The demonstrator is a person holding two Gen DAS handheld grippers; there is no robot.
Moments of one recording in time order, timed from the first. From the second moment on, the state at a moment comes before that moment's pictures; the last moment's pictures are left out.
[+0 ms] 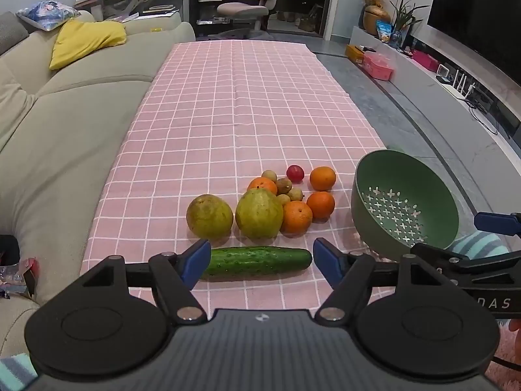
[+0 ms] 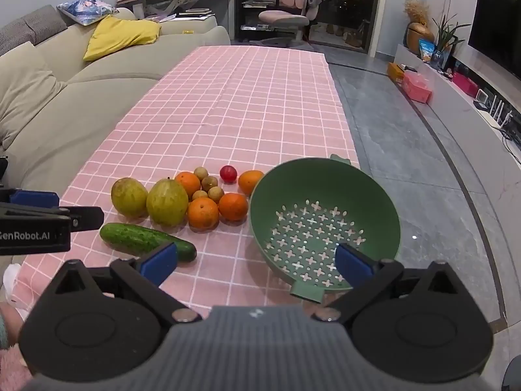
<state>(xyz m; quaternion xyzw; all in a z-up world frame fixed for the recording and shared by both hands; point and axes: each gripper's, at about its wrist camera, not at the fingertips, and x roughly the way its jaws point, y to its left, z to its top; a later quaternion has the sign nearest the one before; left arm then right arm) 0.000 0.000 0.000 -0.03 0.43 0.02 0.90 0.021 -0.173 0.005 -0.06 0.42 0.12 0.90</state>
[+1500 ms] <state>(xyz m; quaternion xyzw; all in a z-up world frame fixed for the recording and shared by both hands) 0.001 -0.005 -0.002 -0.03 0.43 0.01 0.90 0.026 -0.168 0.001 -0.06 0.45 0.13 0.88</state>
